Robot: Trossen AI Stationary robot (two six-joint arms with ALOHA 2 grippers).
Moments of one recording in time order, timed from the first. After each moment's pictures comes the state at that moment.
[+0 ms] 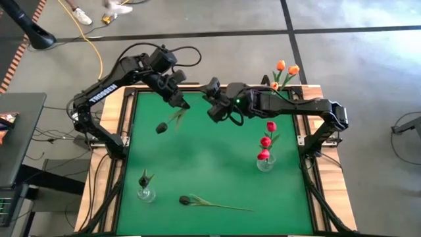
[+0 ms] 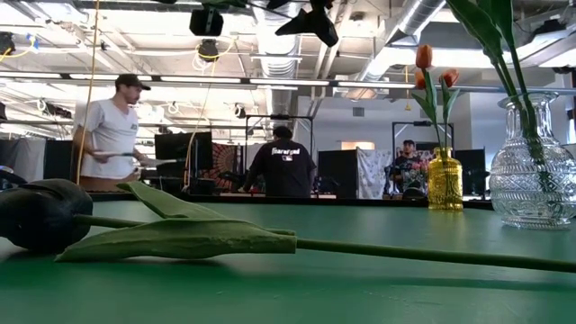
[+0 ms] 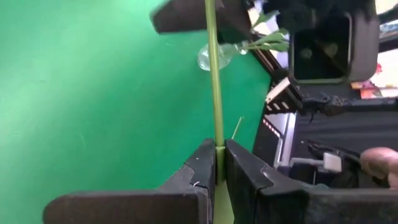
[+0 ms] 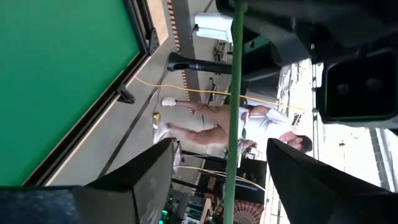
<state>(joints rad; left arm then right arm) 0.53 1.54 1.84 -1.21 0.64 -0.37 -0.12 1.64 1.55 -0.15 0.40 -1.54</state>
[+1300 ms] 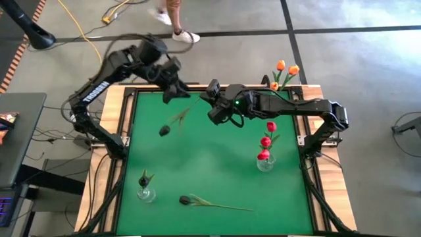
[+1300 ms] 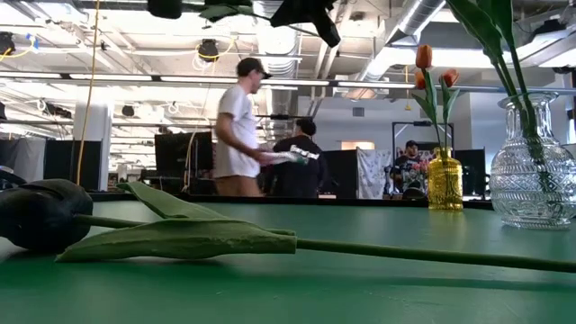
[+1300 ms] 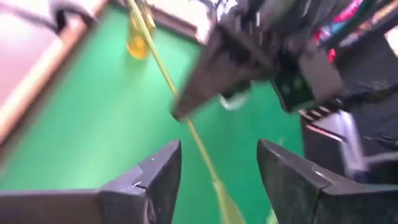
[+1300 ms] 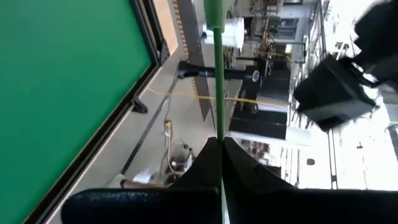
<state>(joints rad) 0.56 1.53 1.95 -1.16 0.54 -0.04 -0.12 1.64 1.55 -0.19 0.38 -1.47</state>
